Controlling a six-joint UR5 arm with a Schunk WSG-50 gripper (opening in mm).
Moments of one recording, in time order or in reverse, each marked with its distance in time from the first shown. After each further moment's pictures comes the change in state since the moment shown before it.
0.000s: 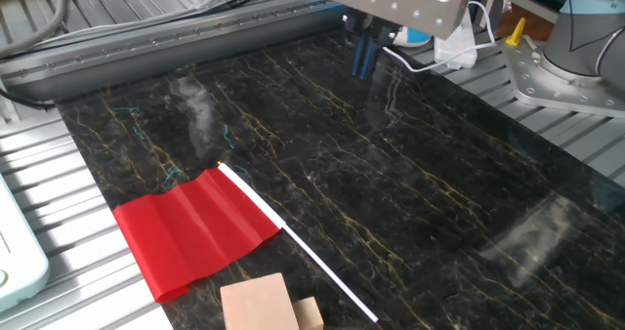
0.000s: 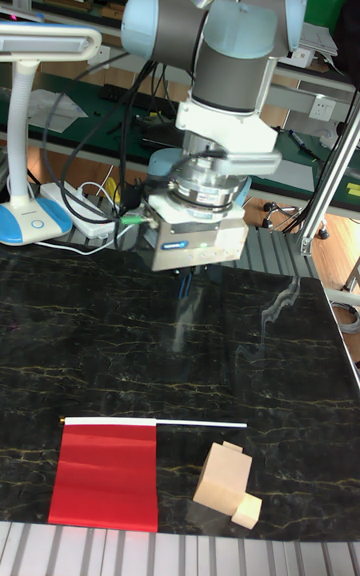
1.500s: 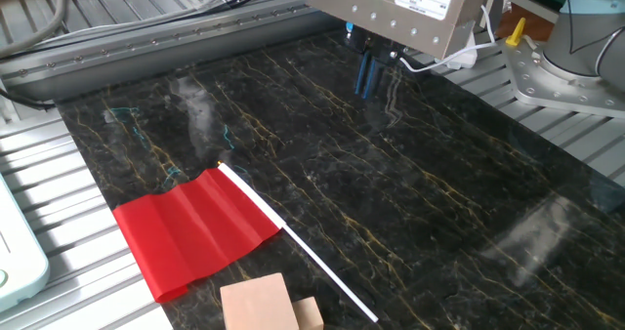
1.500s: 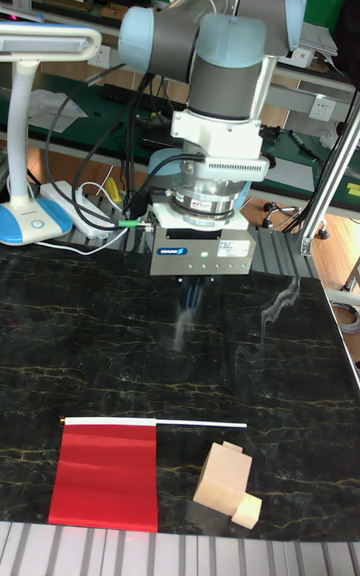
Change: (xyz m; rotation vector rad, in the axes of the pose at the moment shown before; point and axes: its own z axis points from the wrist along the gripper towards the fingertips) arm -0.013 0.006 0.013 -0.032 -0.071 0.339
